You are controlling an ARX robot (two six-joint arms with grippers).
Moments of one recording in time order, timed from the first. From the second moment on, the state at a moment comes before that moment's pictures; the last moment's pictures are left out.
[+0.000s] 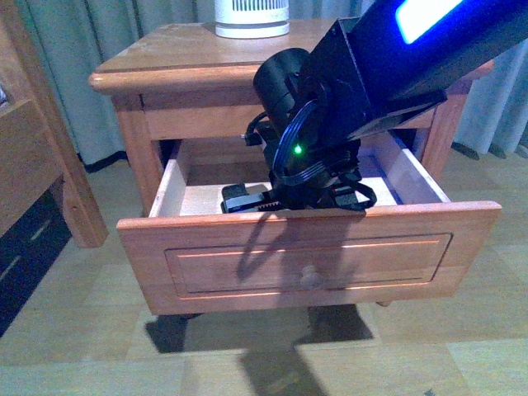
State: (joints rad) left arm 0.00 0.01 0.01 0.00 0.00 -0.01; right arm 0.42 2.40 1.72 -0.23 0.08 0.10
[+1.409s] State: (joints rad) left arm 0.00 0.01 0.01 0.00 0.00 -0.01; right arm 0.38 2.14 1.57 -0.09 -0.04 0.14
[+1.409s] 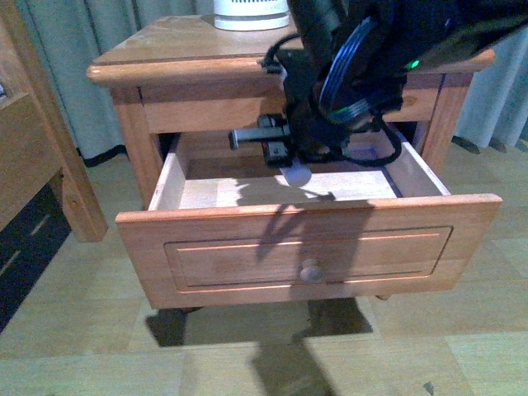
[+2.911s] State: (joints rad) left arm 0.00 0.01 0.01 0.00 0.00 -0.01; right arm 0.27 2.15 1.90 0.09 0.06 0.05
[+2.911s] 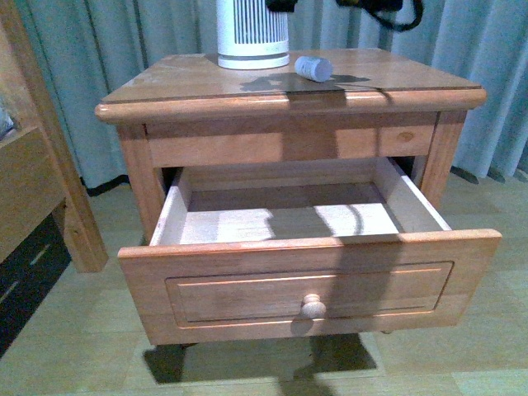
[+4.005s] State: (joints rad) left arm 0.00 0.01 0.01 0.00 0.00 0.00; right arm 0.30 2.02 0.78 0.72 0.02 -0.06
